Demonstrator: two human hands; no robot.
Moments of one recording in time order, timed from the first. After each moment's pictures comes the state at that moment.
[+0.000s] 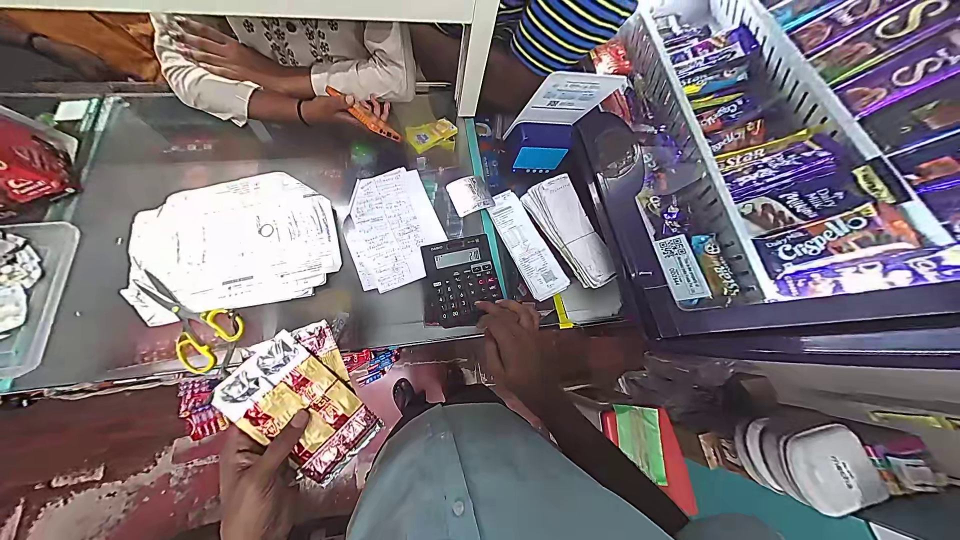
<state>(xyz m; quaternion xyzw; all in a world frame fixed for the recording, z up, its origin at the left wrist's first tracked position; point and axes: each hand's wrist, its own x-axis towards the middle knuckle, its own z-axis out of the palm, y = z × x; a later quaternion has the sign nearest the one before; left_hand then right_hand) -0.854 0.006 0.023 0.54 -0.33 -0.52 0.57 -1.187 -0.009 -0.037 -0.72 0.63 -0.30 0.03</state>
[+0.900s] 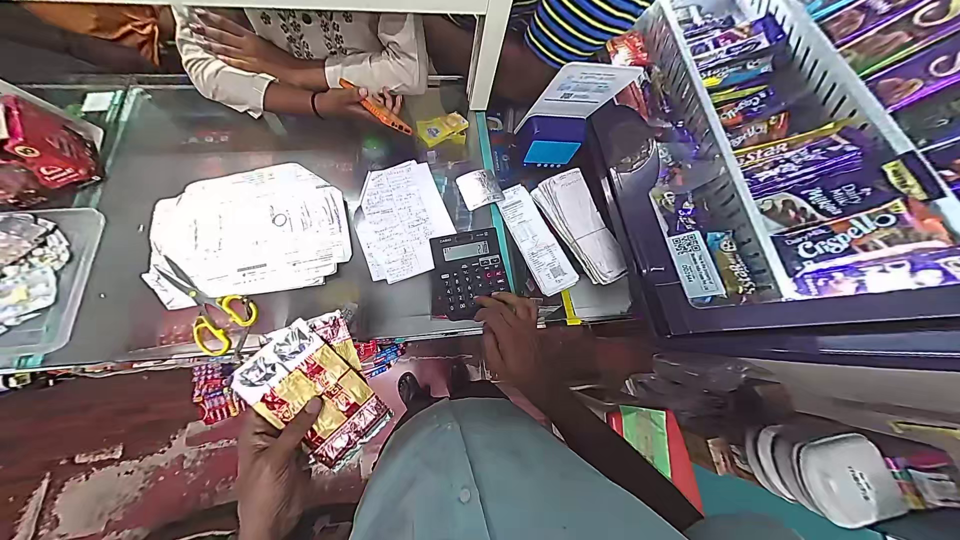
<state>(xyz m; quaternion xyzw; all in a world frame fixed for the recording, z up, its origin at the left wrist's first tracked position) -0.857 0.012 0.020 0.54 -0.33 -0.52 0.58 -1.178 -0.013 -0.036 -0.74 0.61 -0.28 0.05</state>
